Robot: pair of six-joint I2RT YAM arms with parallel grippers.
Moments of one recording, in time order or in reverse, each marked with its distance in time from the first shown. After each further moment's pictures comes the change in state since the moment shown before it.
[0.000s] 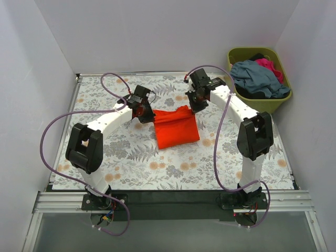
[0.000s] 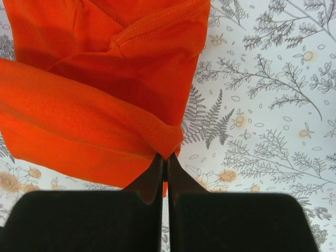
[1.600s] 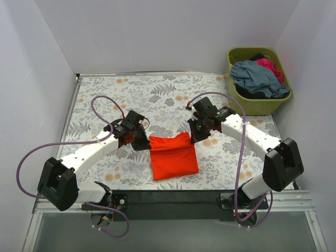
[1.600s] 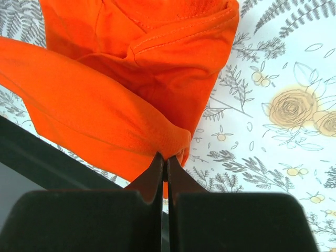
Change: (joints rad) left arm -0.126 -0.455 -0.410 -0.111 0.092 -0.118; right arm 0.150 -0.457 -0.600 0.140 -0.154 0.183
